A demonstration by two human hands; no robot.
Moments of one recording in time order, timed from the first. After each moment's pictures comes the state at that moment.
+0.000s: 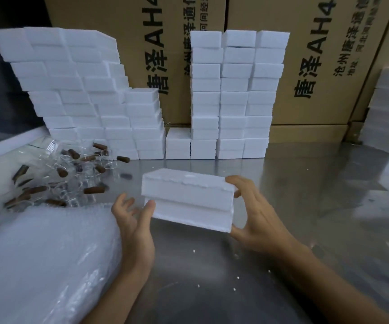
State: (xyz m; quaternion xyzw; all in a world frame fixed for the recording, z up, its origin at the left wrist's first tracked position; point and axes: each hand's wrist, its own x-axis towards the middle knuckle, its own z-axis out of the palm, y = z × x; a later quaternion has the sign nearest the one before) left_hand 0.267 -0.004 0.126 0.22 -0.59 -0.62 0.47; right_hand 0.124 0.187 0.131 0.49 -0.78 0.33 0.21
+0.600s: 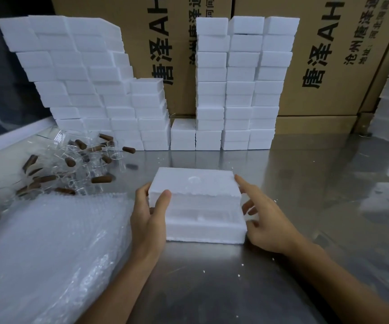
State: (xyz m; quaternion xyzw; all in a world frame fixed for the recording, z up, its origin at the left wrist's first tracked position) left_hand 0.274 0.002 0.128 0.20 -0.66 -0.60 0.41; right_hand 0.132 0.202 0.119 0.45 -0.80 0.40 0.03
